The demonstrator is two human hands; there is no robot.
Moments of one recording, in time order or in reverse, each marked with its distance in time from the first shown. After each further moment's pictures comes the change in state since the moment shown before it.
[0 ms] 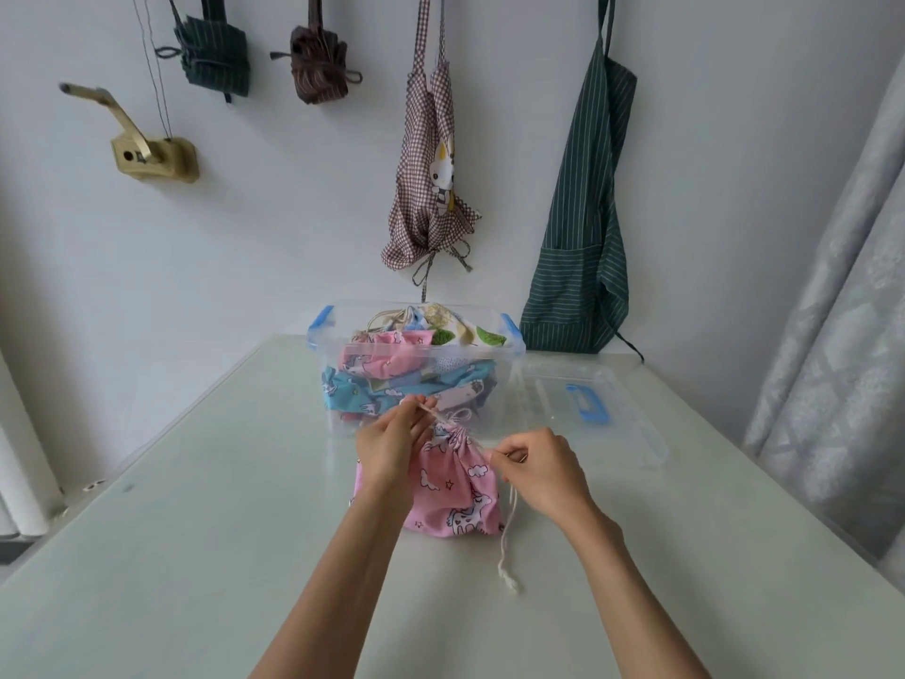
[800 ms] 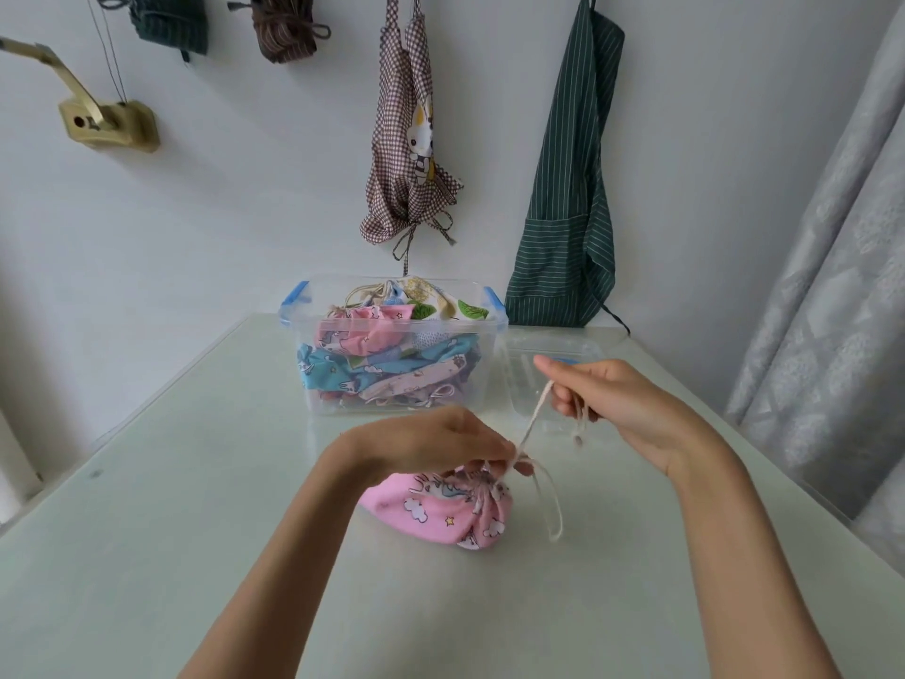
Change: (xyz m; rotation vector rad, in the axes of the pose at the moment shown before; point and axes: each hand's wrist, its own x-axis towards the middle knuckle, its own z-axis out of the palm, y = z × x) left_hand -0.046 0.040 0.025 1.158 -1.077 -0.024; right_hand -0.021 -0.026 -0.103 0.389 -0.204 0.126
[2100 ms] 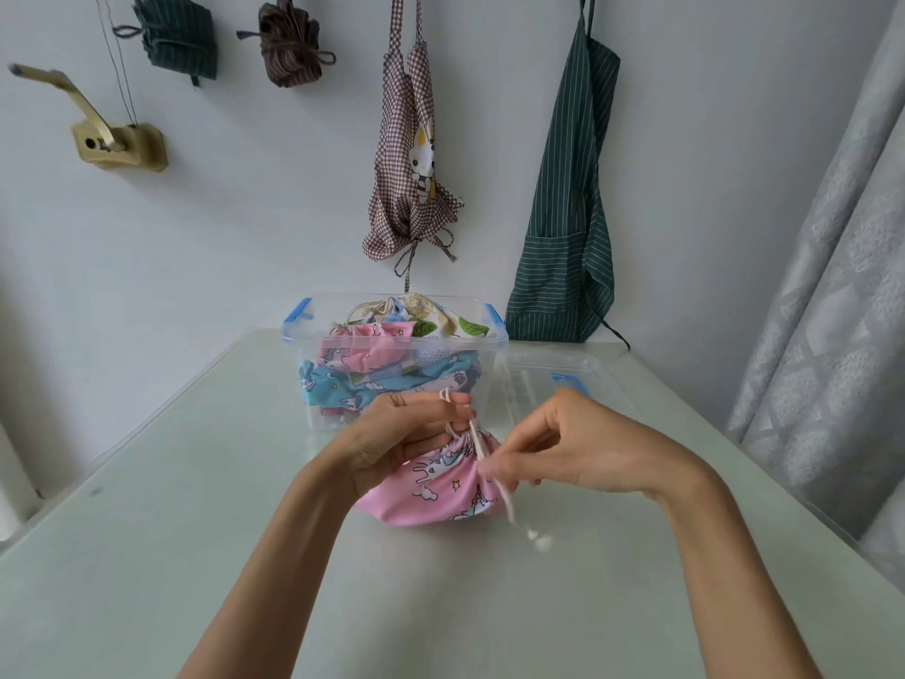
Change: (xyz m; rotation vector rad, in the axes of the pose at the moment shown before) left_hand 0.003 -0.022 -0.017 -0.799 0.425 -0.028; right_hand -0.018 -0.020 0.016 -0.235 -0.353 -0.173
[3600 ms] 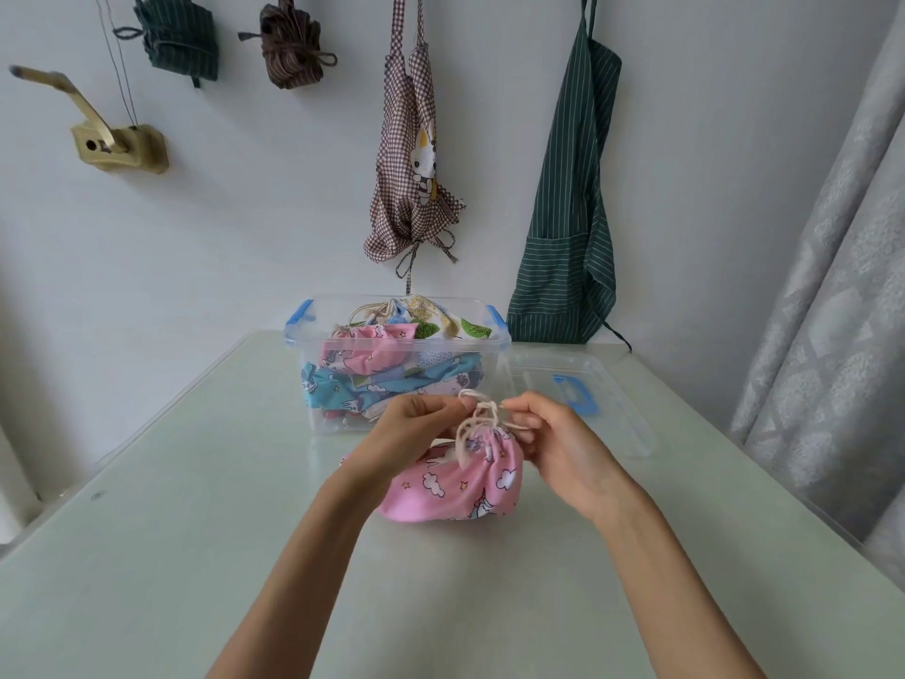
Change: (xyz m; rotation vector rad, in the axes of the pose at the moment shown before) left_hand 0.004 -0.010 0.006 0.228 0.050 0.123; right_hand 0.050 0.045 0.025 0.776 0.287 0.074
